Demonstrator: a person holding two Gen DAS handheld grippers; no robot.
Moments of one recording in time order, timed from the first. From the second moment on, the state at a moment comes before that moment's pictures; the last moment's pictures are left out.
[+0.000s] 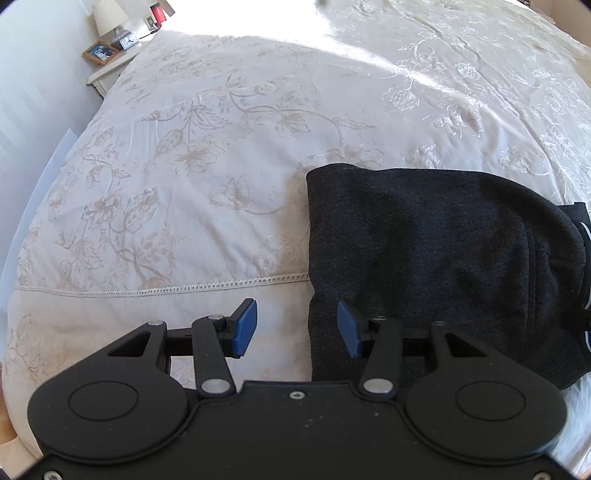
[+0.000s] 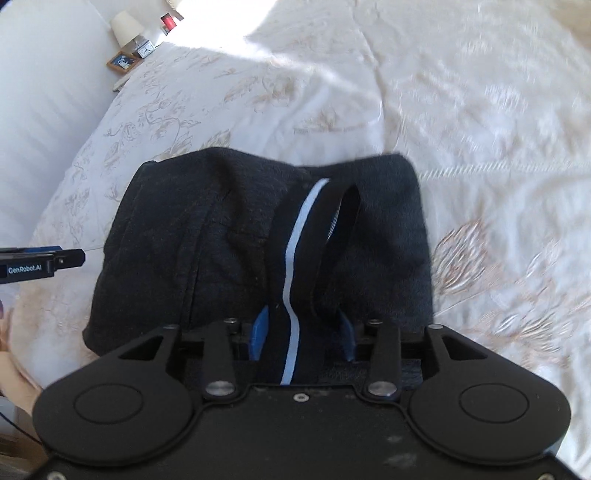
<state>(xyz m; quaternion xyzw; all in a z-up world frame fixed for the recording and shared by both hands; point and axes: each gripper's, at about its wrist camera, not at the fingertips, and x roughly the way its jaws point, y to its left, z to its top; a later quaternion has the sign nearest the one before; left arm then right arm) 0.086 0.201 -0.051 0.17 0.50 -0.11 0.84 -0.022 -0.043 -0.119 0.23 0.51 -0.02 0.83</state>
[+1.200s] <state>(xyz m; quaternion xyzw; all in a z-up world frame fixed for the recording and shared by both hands) 0.112 0.174 -0.108 0.15 0.56 -0.20 0.79 -0.003 -0.074 -0.126 0.15 0.54 -0.08 0.82</state>
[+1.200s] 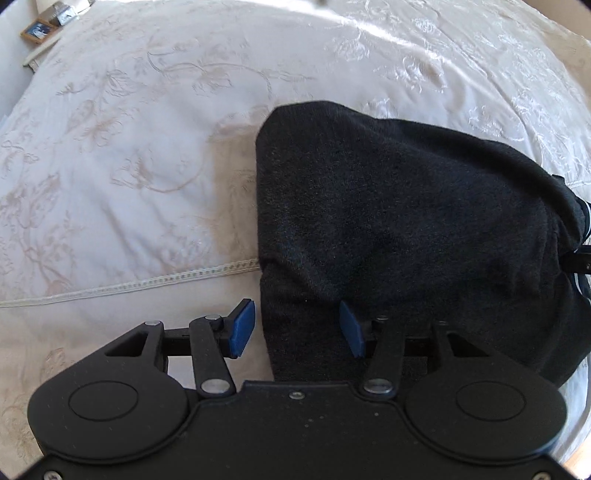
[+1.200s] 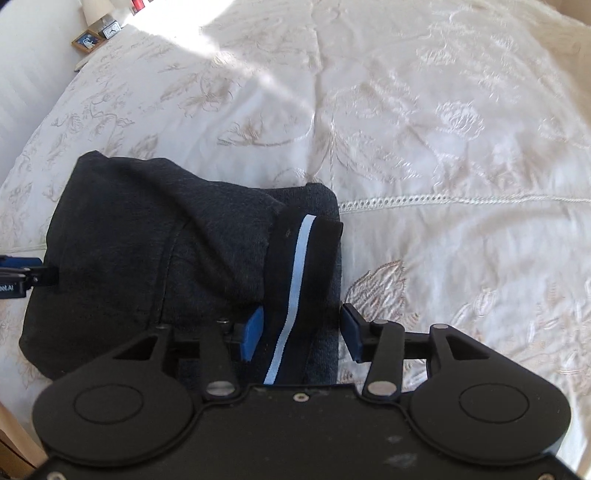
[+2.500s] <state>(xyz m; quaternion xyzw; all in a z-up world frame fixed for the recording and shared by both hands) 0.155 0.172 -0.002 0.06 0.43 -0.17 0.88 0.061 -0.064 0.006 0.11 0.38 -0.05 0.92</state>
